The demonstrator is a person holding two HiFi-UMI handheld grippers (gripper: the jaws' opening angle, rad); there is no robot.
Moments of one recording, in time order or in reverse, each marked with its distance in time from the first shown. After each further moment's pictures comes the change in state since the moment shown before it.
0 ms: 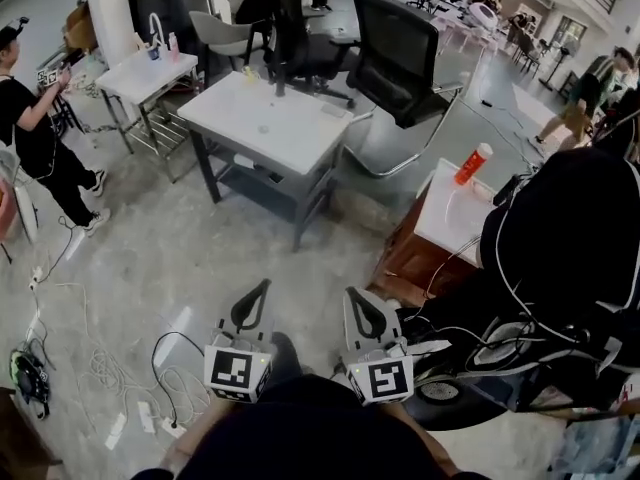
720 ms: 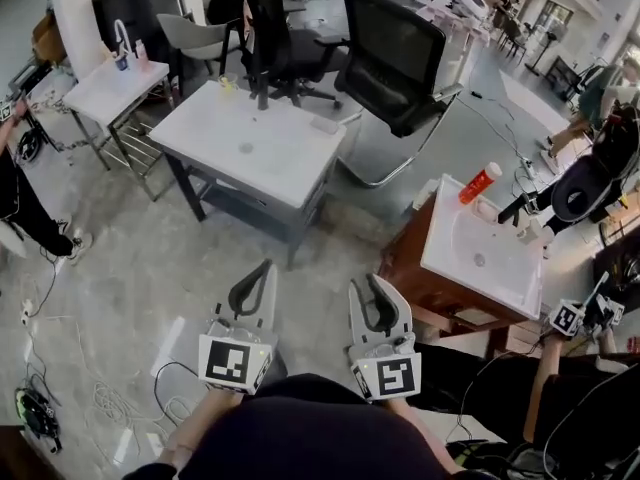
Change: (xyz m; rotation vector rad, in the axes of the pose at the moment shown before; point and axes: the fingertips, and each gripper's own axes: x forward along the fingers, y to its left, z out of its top) left arm 0.153 0.092 0.062 0.015 -0.110 -0.097; right arm 0.148 -0.068 0.024 -0.009 -0.055 -0.126
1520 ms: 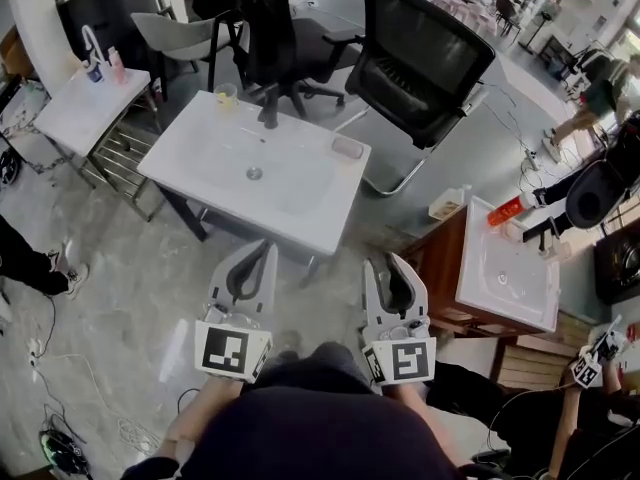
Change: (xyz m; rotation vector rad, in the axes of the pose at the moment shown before) left arm 0.148 0.193 -0.007 -0.004 -0.020 -0.085; right arm 0.228 -0.007 -0.008 0.005 0.015 -0.129
